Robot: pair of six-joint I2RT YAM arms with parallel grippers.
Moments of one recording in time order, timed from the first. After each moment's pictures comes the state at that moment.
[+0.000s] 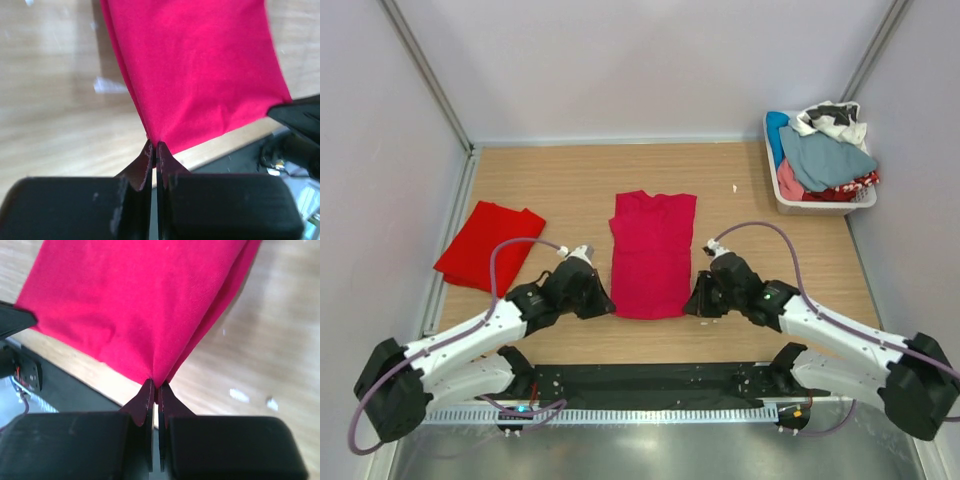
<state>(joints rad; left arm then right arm) -0.77 1.06 0.56 -0.34 0.02 -0.91 0.73 1.05 0.54 -0.32 -0.14 0.74</state>
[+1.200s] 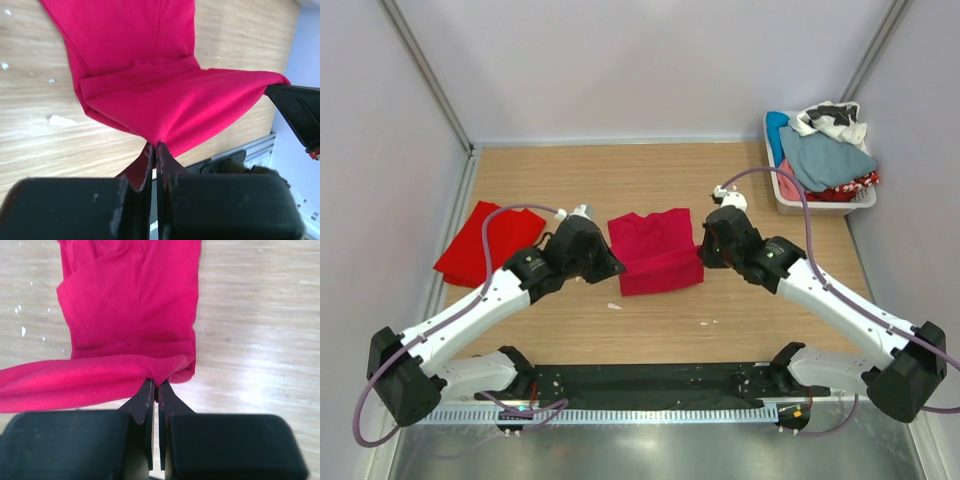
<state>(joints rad) -0.77 1.11 0.92 -0.54 -0.04 -1.01 0.72 1.12 0.97 -0.64 0.28 0.59</state>
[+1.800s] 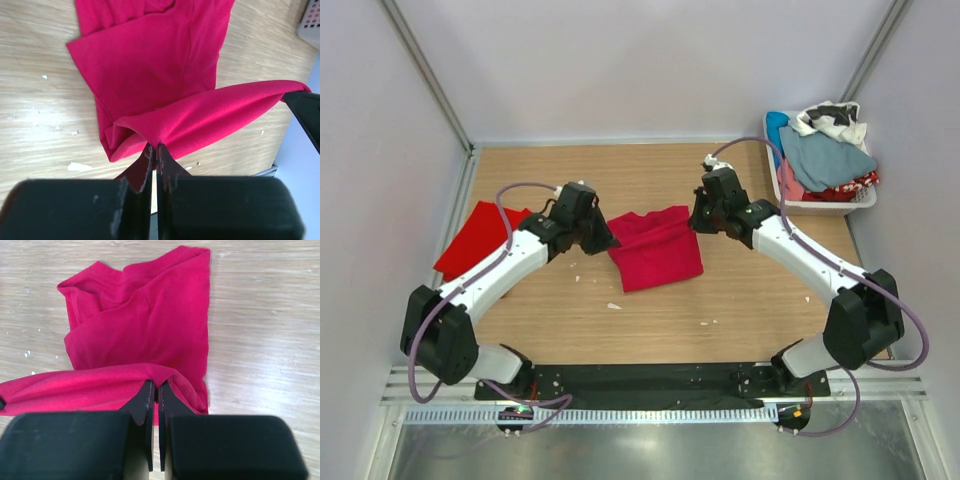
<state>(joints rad) -0.55 1.39 1.08 -0.52 0.07 -0.91 0.51 1.44 1.15 -0.46 0.10 0.48</state>
